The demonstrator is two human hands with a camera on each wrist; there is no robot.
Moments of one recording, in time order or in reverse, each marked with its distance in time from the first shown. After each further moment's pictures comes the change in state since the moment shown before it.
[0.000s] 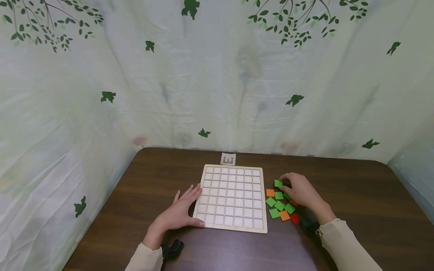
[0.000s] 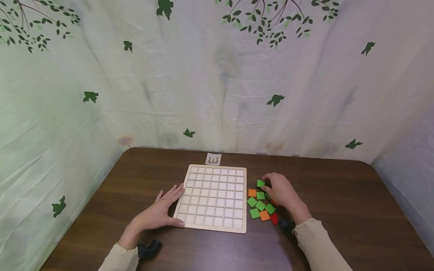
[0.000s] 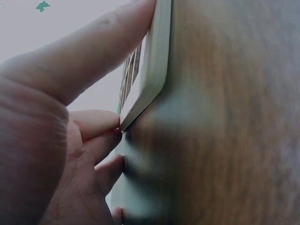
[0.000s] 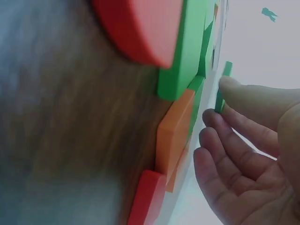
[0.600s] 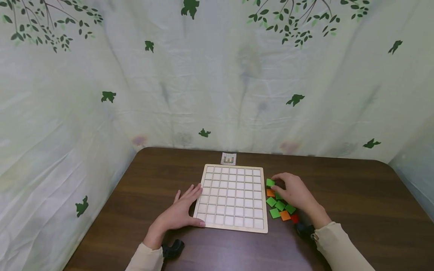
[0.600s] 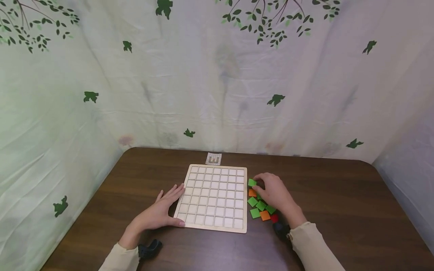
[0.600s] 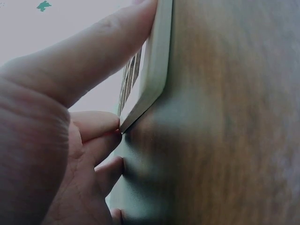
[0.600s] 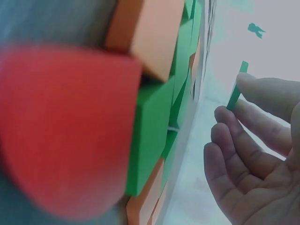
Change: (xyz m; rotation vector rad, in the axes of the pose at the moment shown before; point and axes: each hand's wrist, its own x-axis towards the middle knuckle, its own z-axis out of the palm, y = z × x) left_hand -0.001 0.002 -0.001 -0.024 0.005 0.001; right_hand -0.006 -0.020 0.007 0.115 0.088 -0.130
